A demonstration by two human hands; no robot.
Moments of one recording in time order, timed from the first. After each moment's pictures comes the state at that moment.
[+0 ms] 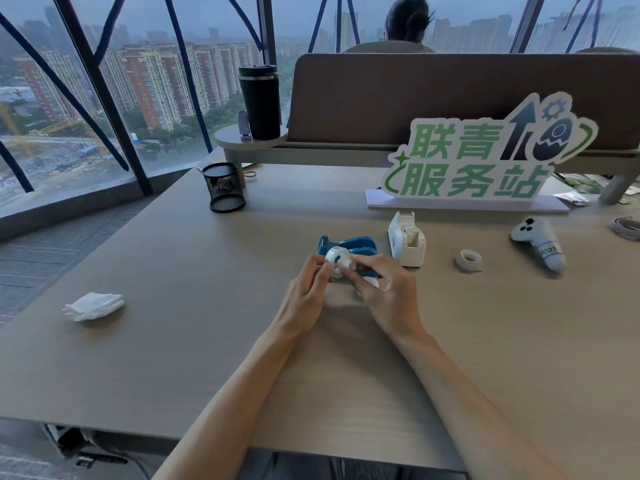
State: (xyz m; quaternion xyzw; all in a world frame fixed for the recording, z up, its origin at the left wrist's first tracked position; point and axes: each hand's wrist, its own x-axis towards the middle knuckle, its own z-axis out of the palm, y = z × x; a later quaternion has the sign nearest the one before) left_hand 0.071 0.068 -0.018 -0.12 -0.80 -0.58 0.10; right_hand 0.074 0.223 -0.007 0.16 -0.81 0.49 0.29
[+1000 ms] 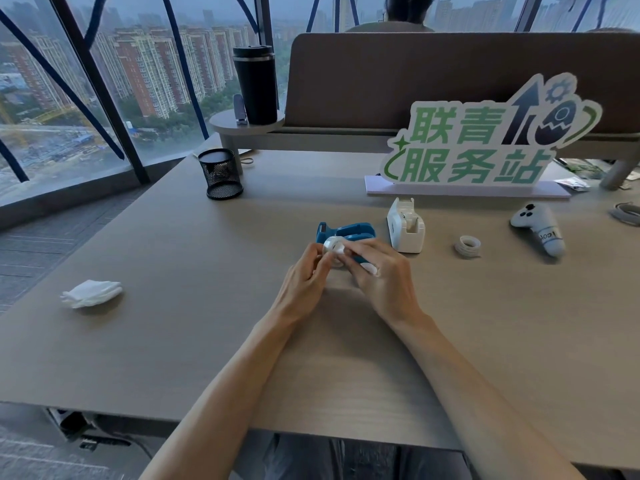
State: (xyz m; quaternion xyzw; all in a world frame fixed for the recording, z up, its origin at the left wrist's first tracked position) left_hand 0.076 0.070 -0.008 -0.11 -0.83 -0.54 0.10; right_hand 0.069 0.221 -0.009 0.22 -0.83 0.40 0.33
